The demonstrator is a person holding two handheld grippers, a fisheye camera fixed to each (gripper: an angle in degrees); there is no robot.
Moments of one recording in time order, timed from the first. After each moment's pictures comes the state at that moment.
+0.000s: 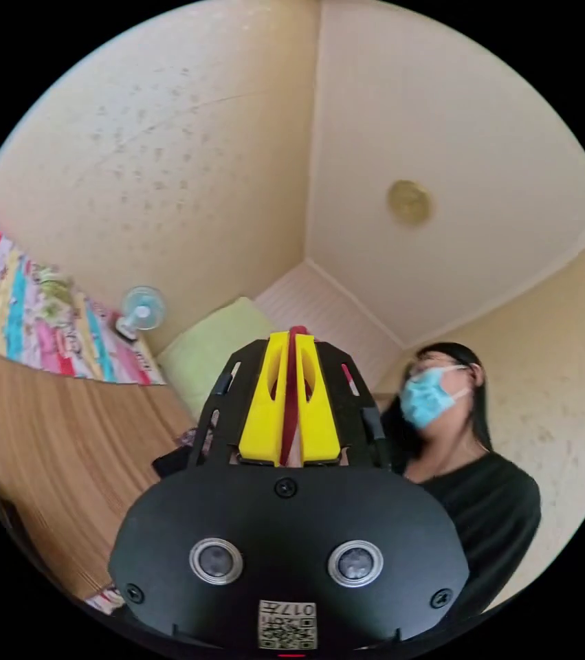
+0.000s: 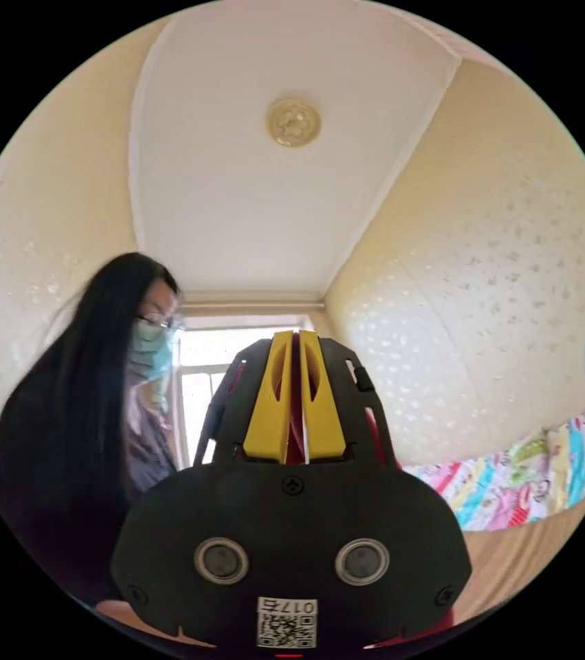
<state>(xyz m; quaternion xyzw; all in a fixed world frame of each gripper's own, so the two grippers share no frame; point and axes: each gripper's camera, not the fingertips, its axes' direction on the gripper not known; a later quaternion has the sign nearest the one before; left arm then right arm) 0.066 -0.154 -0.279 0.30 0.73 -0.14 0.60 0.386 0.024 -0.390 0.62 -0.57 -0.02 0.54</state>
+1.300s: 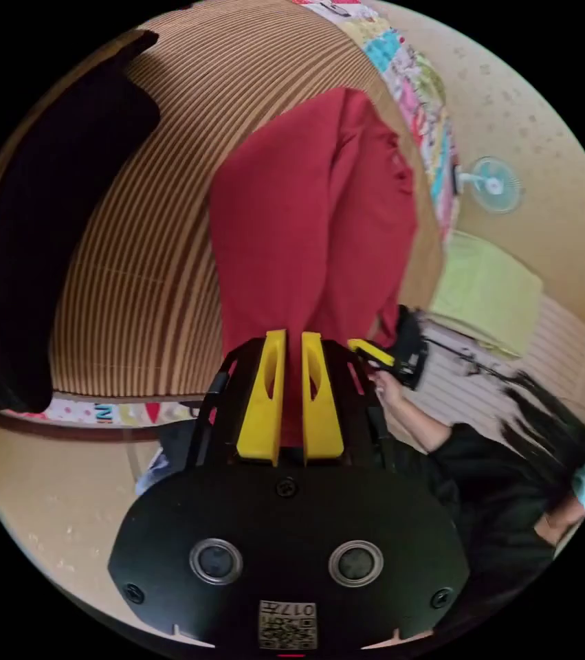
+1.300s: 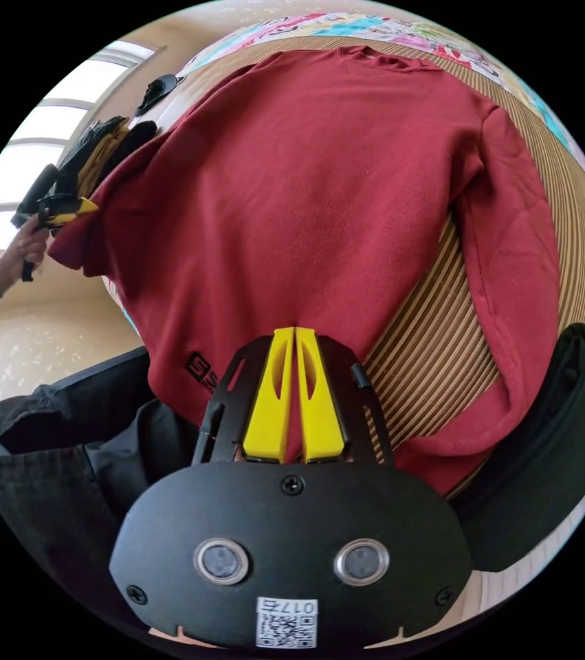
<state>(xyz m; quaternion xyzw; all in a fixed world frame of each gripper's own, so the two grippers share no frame) 0.057 -0.018 0.151 -0.25 0.58 -0.28 0.73 0.242 -0.122 0.105 -0.14 -0.31 -0.21 0.92</state>
